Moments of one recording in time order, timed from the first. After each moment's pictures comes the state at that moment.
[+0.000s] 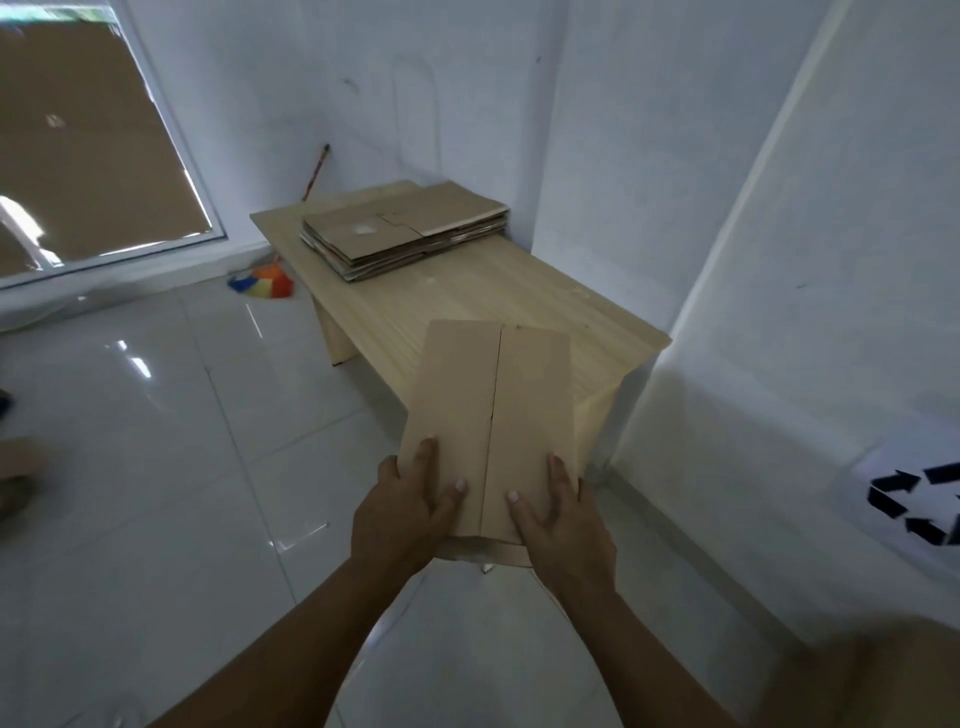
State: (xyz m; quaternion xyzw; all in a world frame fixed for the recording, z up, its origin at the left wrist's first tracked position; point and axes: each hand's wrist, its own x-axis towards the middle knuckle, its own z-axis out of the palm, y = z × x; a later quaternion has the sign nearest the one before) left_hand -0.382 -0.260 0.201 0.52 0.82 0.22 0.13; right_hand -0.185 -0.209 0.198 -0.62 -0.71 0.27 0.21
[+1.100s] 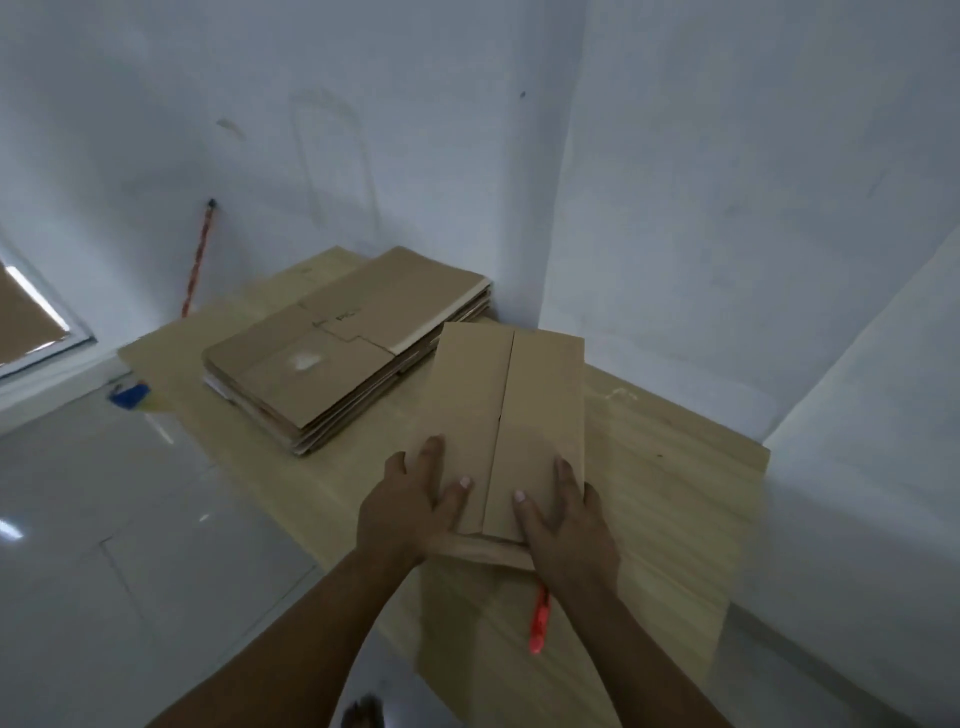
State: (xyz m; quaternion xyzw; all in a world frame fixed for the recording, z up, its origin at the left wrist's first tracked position) left_hand -0.650 0.148 0.208 0.61 0.75 0.18 0.18; right_hand -0.444 0.139 0.200 -0.71 -0.60 0.26 0.26
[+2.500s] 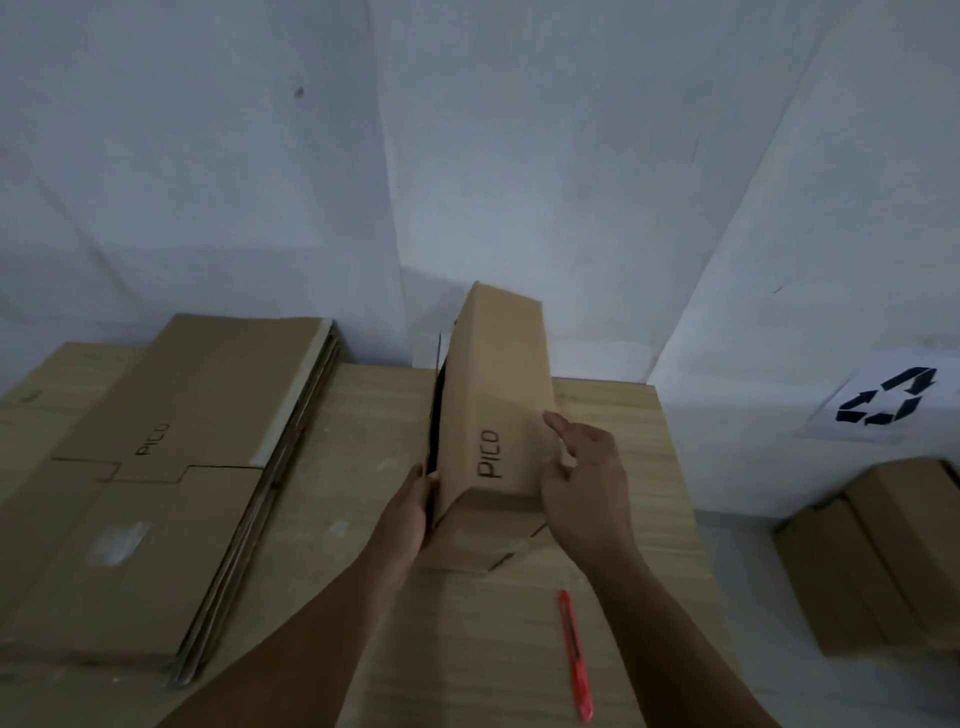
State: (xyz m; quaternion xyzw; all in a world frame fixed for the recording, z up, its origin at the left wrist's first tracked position) left_hand -0.646 0.328 0.175 0.47 0.53 0.21 0.68; right_hand -0.479 0.220 0.277 -0.80 -0.40 0.18 0.42
